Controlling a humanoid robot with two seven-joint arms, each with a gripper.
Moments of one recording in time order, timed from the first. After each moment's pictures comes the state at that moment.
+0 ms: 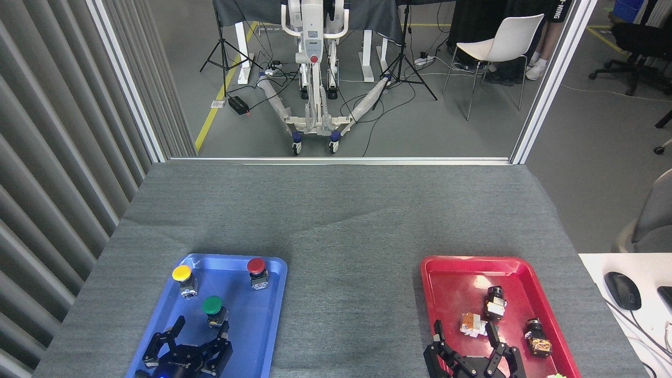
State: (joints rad) left arm -0.03 0.13 0.02 -1.18 -1.42 -0.23 0.23; right arm 0.26 0.13 -0.02 -1.69 1.51 -0.07 -0.14
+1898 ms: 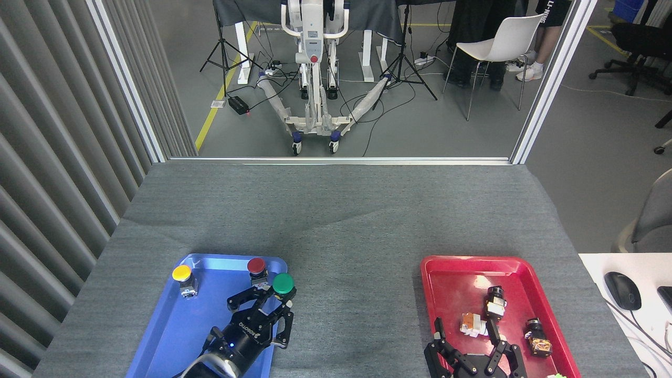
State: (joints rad) left arm -0.18 0.09 -0.24 -1.23 -1.67 -0.31 0.31; right arm 0.26 0.12 -0.02 -1.69 1.51 -0.07 -0.14
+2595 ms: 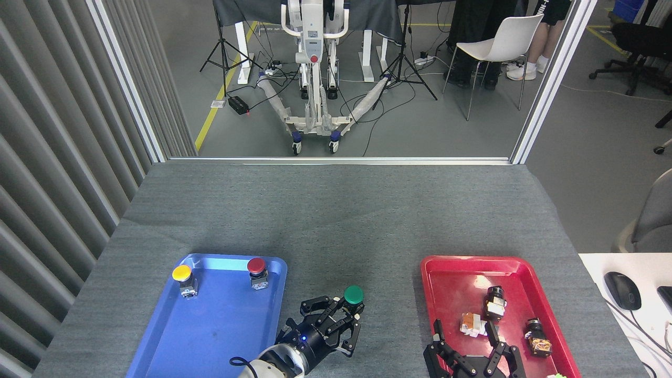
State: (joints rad) left arm -0.39 -0.13 -0.34 -0.80 -1.70 -0.35 0.29; right arm 0.26 0.12 -0.02 -1.69 1.51 -0.07 -0.14
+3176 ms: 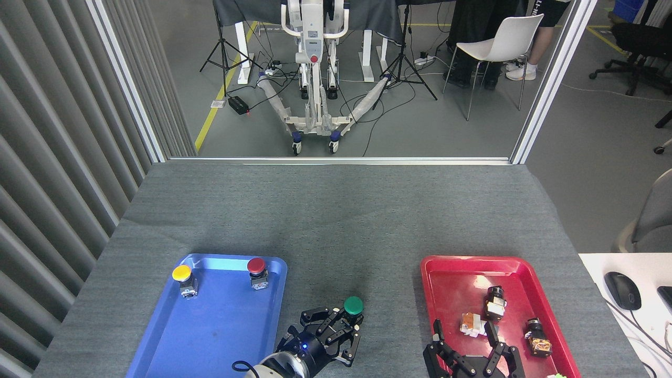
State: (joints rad) left arm -0.40 -0.13 -0.35 -0.72 -1.69 -0.35 0.30; right arm 0.26 0.13 -0.02 -1.68 1.51 -0.07 -0.14
